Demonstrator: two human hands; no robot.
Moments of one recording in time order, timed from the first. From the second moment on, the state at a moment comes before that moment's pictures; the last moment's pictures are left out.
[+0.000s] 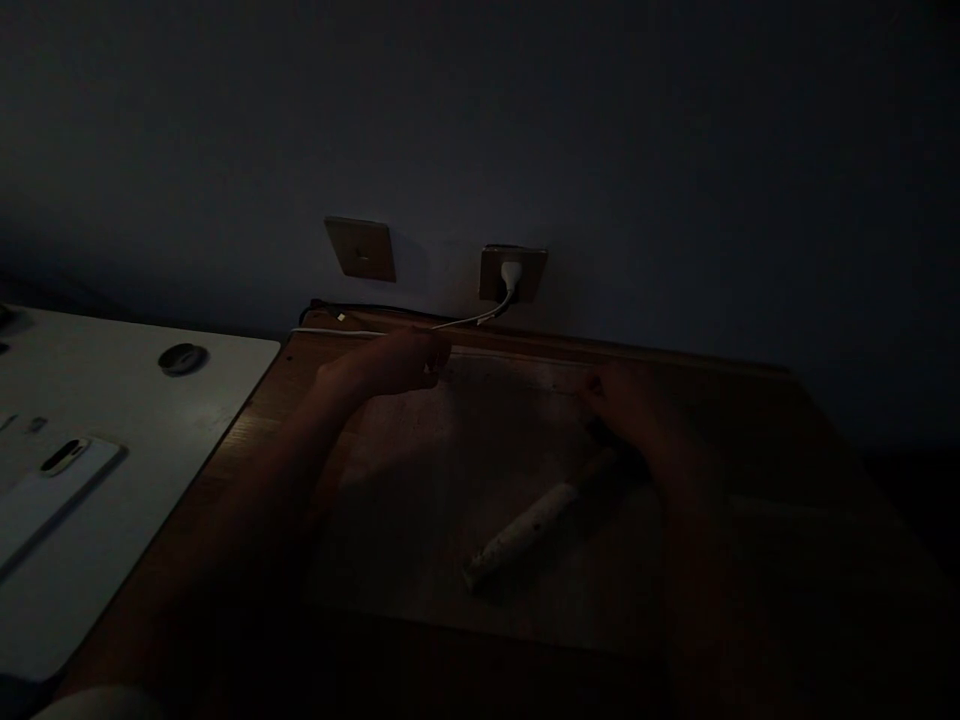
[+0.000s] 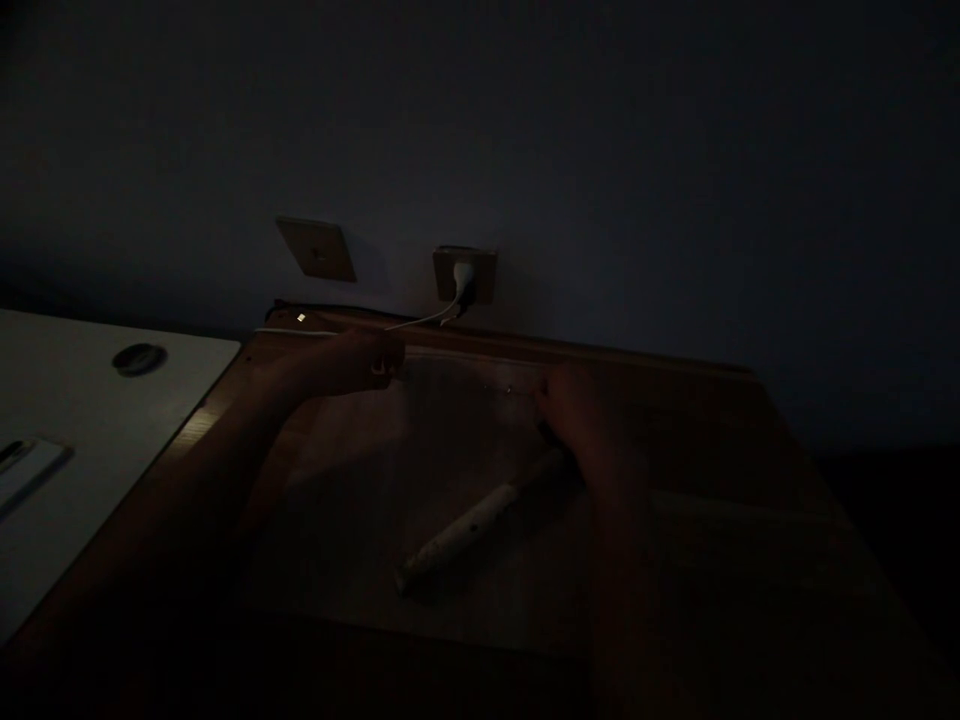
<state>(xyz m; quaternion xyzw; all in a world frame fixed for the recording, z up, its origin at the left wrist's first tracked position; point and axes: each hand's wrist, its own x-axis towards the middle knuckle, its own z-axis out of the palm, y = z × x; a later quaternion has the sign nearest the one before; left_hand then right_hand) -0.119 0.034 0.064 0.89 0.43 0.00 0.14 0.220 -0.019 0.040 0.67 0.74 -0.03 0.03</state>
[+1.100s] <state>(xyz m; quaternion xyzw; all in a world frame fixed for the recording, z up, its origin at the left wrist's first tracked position) -0.099 0.025 0.061 0.90 0.41 0.03 0.13 0.185 -0.021 0.044 0.62 0.78 -0.07 -0.05</state>
